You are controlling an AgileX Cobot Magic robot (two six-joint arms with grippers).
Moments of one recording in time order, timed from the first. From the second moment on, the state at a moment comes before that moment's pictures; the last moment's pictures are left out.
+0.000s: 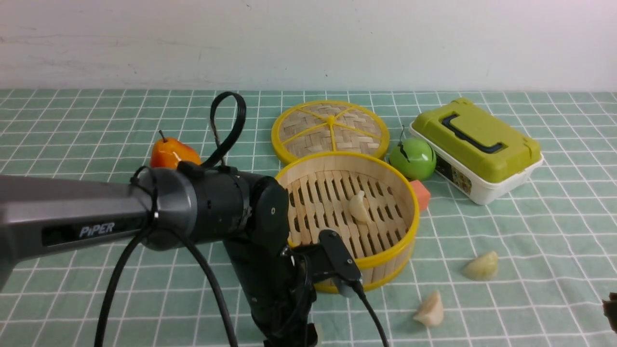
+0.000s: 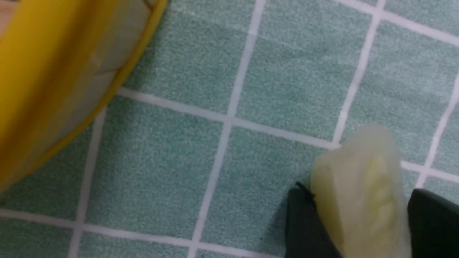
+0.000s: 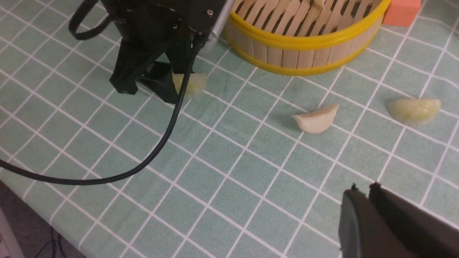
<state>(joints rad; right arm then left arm) 0.24 0.67 -0.81 0.40 1.01 -0.35 -0.65 1.90 -1.19 -0.27 0.82 0.74</state>
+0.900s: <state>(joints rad) 0.24 0.67 -0.81 0.39 1.04 -0.35 -0.65 2.04 -1.76 0.15 0.85 -0.27</state>
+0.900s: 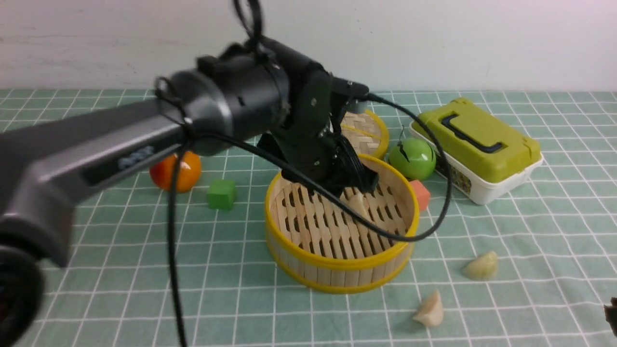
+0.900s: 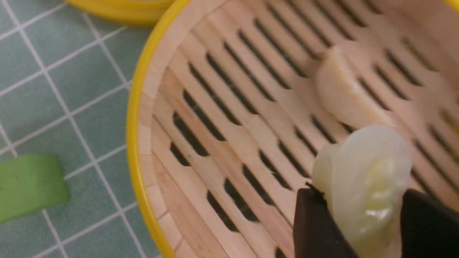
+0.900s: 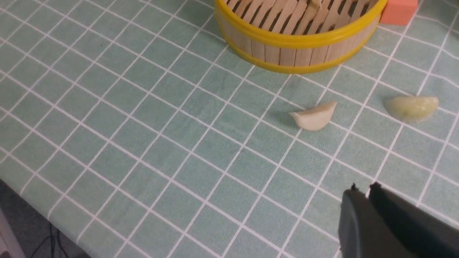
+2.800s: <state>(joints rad) 0.46 1.78 -1.01 0.20 0.64 0.20 -0.65 0.98 -0.87 -0.09 0.94 -0.21</state>
